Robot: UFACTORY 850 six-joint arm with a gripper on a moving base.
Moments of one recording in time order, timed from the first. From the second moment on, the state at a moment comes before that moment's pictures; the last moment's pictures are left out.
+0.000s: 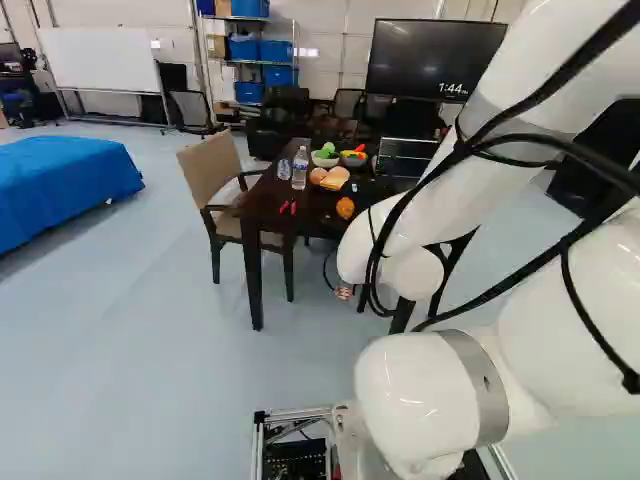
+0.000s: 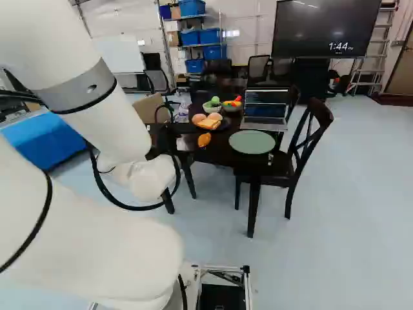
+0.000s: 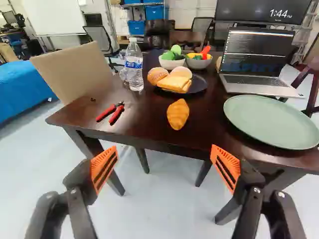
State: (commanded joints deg) arm 0.0 16.0 -5.0 0.0 50.0 0.0
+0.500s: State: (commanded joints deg) arm 0.0 16.0 -5.0 0.0 50.0 0.0
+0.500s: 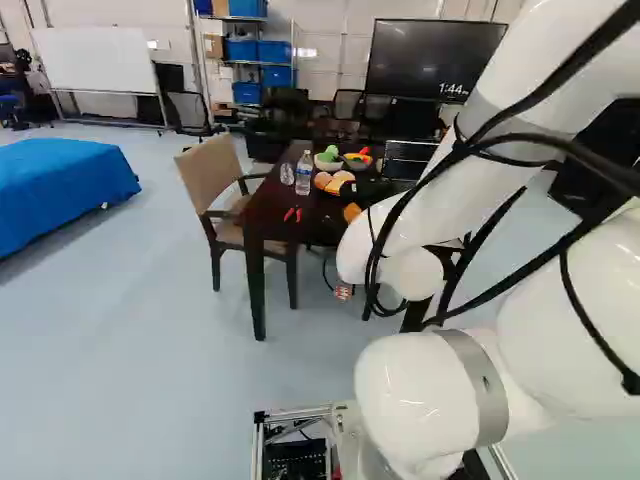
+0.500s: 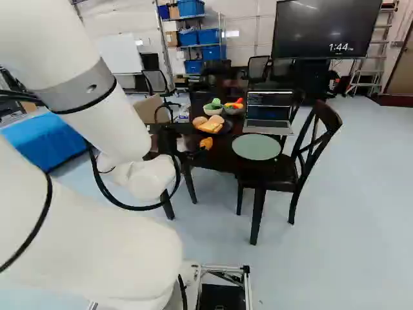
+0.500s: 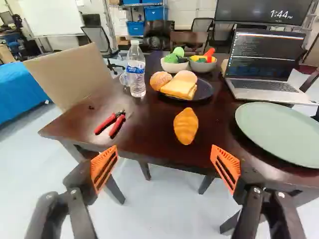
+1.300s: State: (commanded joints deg) arm 0.0 16.0 -5.0 0.0 50.0 0.0
